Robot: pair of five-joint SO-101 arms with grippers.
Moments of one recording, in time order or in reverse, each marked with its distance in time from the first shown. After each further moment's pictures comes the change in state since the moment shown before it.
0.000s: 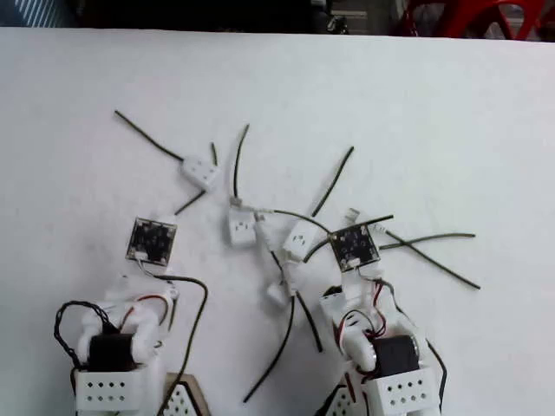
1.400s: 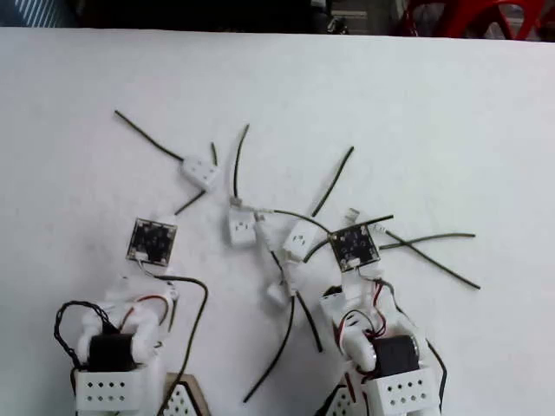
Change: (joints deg) left arm 0.0 0.0 0.0 0.8 0.0; right arm -0.1 0.0 0.0 0.0 0.0
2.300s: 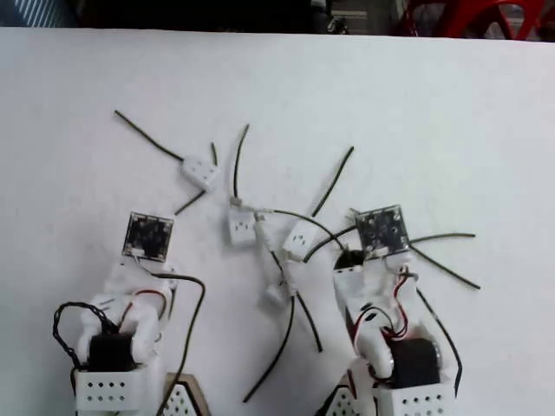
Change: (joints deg) left arm 0.0 0.0 0.1 -9.1 0.0; right arm 4.4 6.1 -20.9 0.1 -2.1
